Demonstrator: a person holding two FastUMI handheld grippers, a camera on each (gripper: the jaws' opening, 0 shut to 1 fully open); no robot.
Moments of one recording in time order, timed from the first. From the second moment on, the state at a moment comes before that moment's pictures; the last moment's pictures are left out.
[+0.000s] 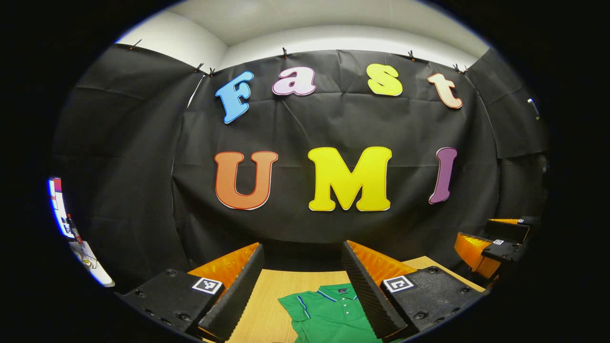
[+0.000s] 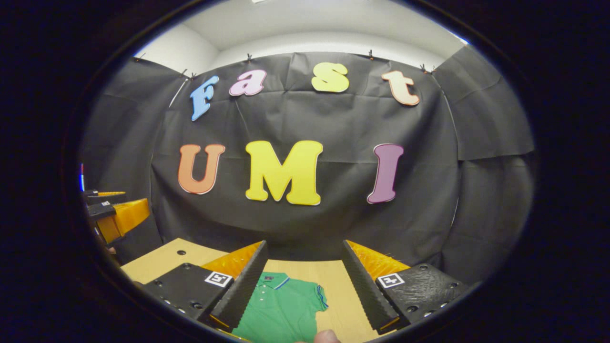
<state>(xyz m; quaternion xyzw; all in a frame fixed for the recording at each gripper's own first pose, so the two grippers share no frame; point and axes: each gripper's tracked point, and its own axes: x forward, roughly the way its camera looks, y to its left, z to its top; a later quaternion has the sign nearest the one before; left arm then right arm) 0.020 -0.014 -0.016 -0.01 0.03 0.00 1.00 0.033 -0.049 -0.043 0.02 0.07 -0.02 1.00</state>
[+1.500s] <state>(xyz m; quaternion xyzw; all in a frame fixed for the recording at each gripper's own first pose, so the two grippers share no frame) 0.079 -0.039 -0.046 0.03 0.09 0.04 1.00 0.196 -0.113 -0.428 0.02 0.44 0.04 0.89</state>
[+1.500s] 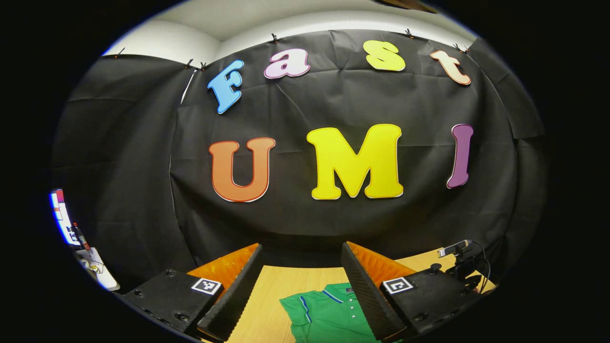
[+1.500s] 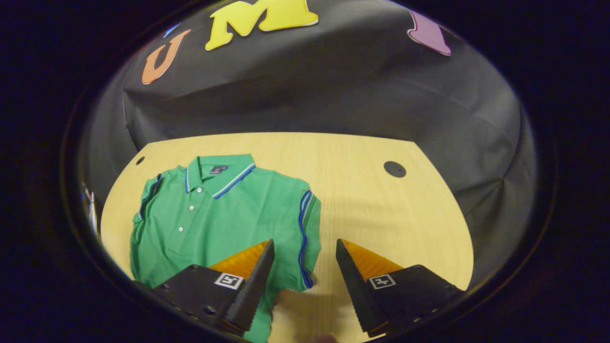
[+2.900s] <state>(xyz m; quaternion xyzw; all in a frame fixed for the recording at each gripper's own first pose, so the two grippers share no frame) 0.055 0.010 -0.055 0.01 0.11 0.10 0.99 0.223 0.012 -0.349 0.10 0.42 0.07 0.90</state>
